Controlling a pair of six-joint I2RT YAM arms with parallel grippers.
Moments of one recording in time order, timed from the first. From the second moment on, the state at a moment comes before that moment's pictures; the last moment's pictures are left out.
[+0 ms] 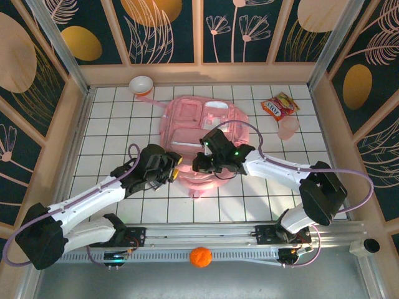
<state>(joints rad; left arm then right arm) -0.73 1.09 0.63 -0.24 0.07 -1.80 0.87 1.50 0.98 -0.35 -0.32 0.83</state>
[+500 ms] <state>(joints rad) -0.73 1.10 0.62 -0.23 0.07 -1.95 0.87 1.49 0.97 -0.32 -0.31 0.83</state>
